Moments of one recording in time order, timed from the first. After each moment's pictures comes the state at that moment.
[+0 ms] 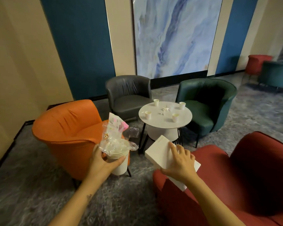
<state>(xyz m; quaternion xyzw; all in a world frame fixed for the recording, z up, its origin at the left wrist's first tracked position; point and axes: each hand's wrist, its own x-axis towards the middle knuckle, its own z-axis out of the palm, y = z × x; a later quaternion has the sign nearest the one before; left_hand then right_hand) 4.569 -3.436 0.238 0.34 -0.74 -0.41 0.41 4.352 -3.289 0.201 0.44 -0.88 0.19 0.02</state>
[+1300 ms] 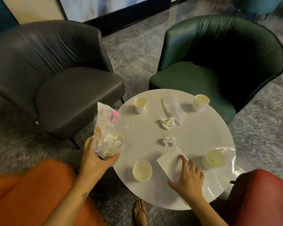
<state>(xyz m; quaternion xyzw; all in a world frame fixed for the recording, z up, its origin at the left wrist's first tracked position) 3.940 -4.141 0.054 0.29 -0.84 -0.42 0.20 3.848 -3.876 -0.034 0.10 -0.98 0.12 -0.11</state>
